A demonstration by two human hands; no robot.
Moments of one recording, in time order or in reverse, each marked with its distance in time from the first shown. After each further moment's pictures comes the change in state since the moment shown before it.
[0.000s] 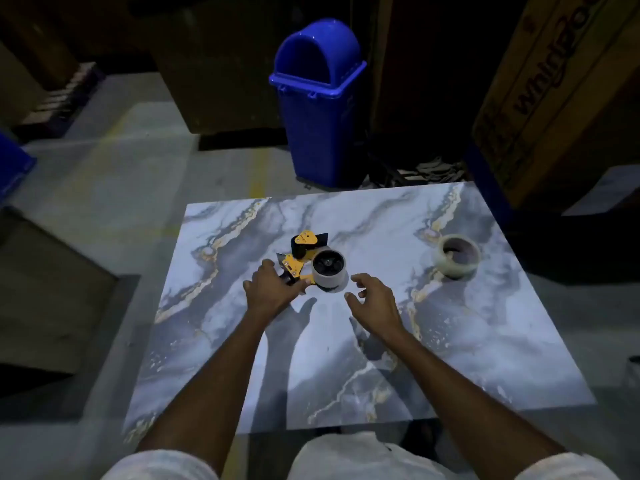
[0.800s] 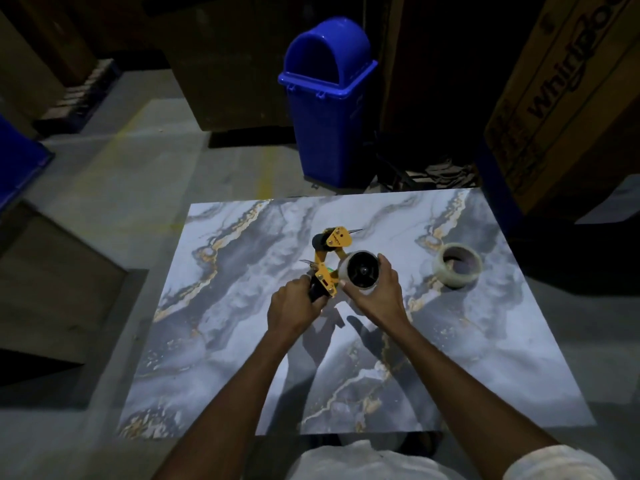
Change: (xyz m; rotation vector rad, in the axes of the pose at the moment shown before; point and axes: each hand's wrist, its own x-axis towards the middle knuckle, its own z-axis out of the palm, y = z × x) left_hand -0.043 0.052 0.014 0.130 0.015 0.241; right_hand 0.027 0.003 -0.026 0.131 0.038 0.139
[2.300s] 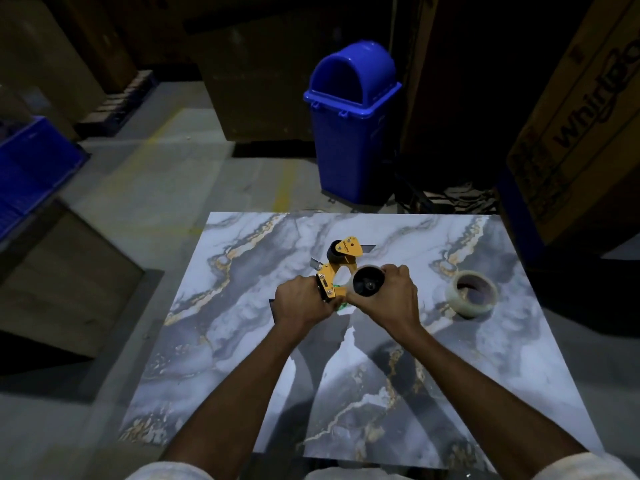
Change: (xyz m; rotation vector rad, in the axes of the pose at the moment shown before) left_hand 0.035 0.012 -0.018 0.431 0.124 0.062; right_hand 0.028 -0.038 -0.020 -0.376 0.141 -0.229
